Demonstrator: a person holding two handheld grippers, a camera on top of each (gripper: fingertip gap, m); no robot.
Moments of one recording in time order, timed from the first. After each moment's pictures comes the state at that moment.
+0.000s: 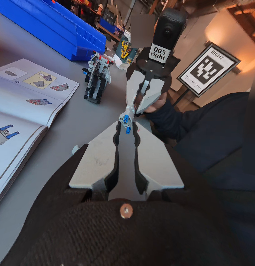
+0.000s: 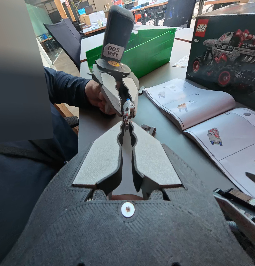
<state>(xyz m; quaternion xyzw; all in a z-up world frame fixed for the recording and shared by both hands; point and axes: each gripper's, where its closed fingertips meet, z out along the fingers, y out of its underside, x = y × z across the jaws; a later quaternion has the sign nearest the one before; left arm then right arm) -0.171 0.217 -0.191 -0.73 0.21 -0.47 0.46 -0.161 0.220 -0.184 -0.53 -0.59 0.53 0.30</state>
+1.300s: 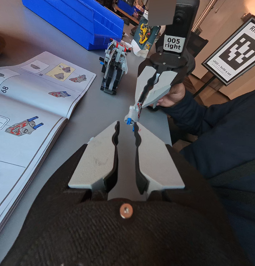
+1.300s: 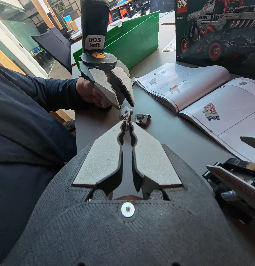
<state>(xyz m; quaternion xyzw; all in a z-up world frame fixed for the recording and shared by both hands) -0.183 0.228 -0.208 -0.77 0.22 -0.40 0.45 -0.153 0.234 -0.203 -0.59 -0.54 0.54 0.27</state>
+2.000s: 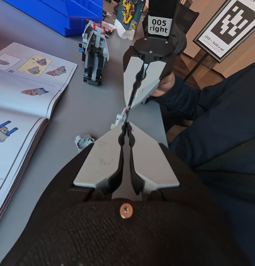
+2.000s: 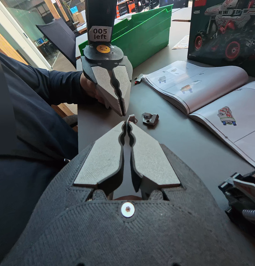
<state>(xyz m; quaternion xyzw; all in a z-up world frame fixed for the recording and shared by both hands) -0.166 0.209 -0.215 -0.76 0.28 -0.40 0.42 -0.158 0.217 -0.209 -0.57 -0.57 0.53 0.27</state>
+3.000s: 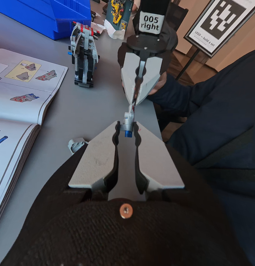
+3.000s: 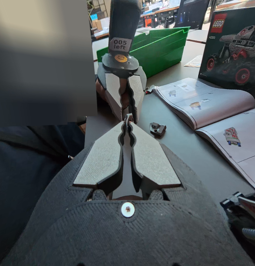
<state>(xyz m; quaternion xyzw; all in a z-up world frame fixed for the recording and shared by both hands) -0.161 0.201 -0.210 -0.75 0.31 -0.41 0.42 -0.155 0.204 -0.192 -0.51 -0.59 0.56 0.29</state>
